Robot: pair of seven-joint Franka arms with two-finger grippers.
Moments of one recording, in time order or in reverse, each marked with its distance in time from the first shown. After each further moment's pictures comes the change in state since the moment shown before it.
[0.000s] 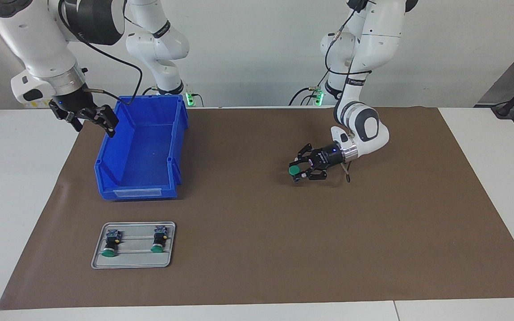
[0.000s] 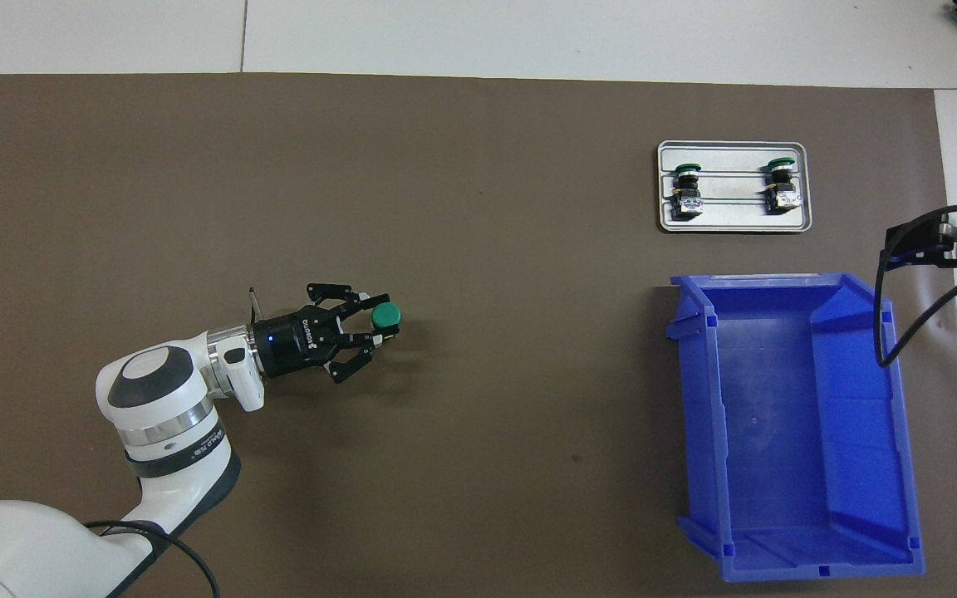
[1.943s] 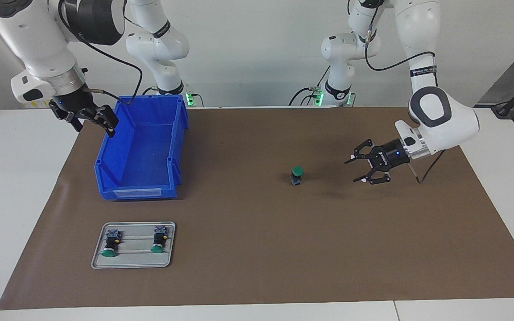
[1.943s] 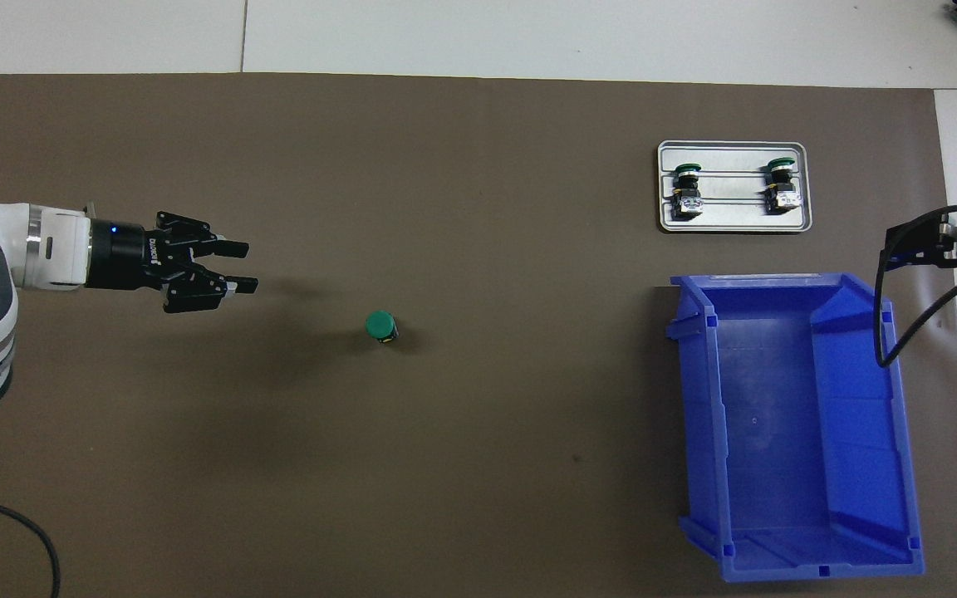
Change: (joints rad) left arm 0.245 -0.070 -0.002 0.421 1.000 -0.061 -1.040; right arm 0.000 0.000 0.000 0.000 0.000 0.000 0.000
